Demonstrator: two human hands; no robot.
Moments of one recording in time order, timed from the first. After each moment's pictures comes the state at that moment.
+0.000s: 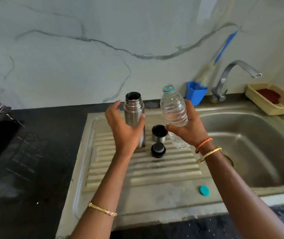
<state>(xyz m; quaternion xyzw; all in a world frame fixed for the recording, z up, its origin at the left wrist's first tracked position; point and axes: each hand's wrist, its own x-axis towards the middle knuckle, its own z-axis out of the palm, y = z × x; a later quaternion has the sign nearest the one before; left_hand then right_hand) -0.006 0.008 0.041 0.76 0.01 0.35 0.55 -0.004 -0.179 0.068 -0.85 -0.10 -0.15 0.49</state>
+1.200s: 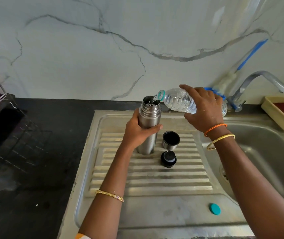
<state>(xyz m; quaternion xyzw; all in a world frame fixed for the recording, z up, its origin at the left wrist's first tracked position) 0.047 0.039 0.022 0.75 -0.02 0.06 0.65 0.068 -0.162 0.102 -0.96 -0.11 -0.22 0.10</state>
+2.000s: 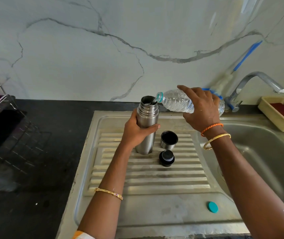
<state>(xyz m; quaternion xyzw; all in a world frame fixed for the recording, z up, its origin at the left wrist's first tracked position) 0.046 0.038 0.020 0.75 -0.02 0.06 0.66 0.064 -0.162 0.101 -0.96 -0.10 -0.23 0.09</state>
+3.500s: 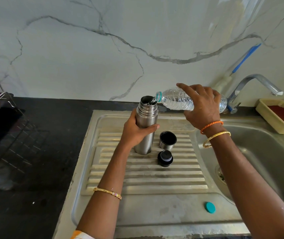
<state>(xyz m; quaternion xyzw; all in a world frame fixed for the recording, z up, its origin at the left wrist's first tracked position) 0.048 0.038 0.018 0.75 -0.01 0.05 0.66 0.066 -0.162 0.109 -0.96 -0.10 -0.25 0.08</state>
